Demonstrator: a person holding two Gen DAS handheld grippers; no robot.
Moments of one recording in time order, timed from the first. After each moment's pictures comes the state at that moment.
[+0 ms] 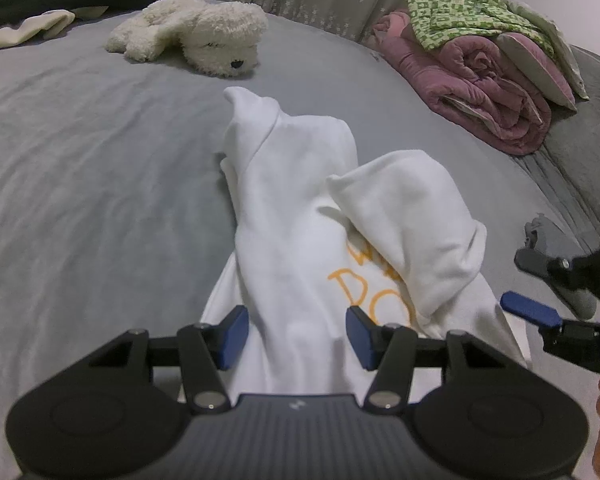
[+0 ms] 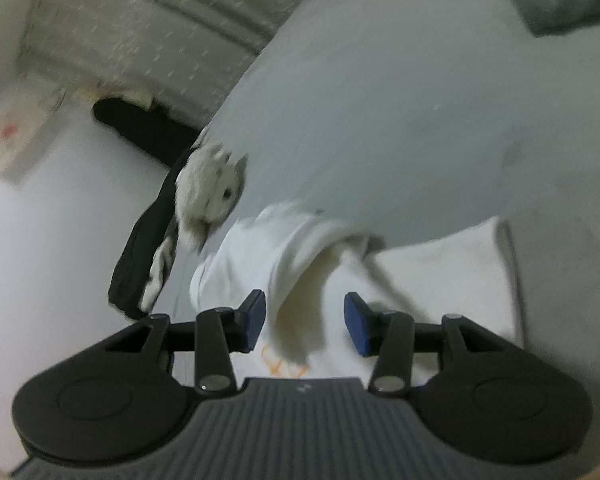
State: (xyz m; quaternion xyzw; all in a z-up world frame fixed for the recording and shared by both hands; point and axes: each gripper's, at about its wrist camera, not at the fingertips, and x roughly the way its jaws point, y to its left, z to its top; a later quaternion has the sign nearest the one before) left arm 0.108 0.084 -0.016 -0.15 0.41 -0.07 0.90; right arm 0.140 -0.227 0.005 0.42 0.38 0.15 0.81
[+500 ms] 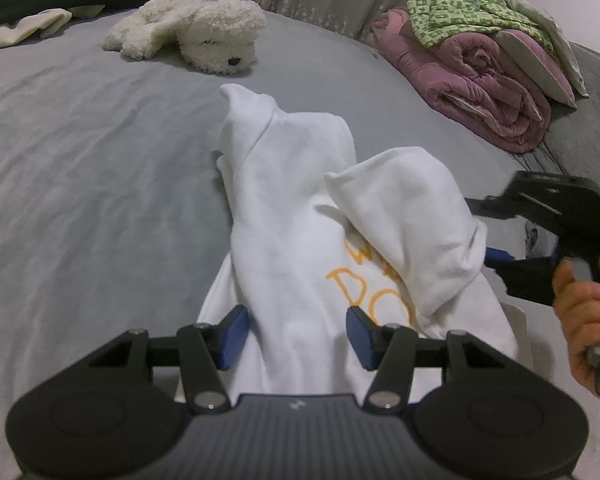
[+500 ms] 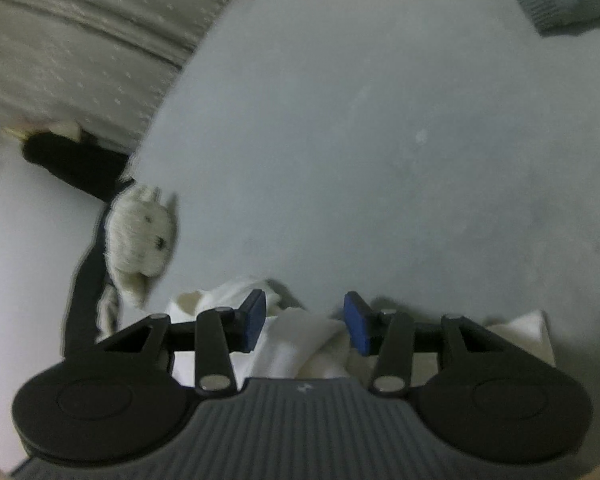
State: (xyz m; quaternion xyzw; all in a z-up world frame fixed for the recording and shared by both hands) left arm 0.110 0.084 -0.018 -0.15 0.41 -0.07 0.90; right arm 0.220 -0.207 -0.008 0.42 0.44 0.05 0.79
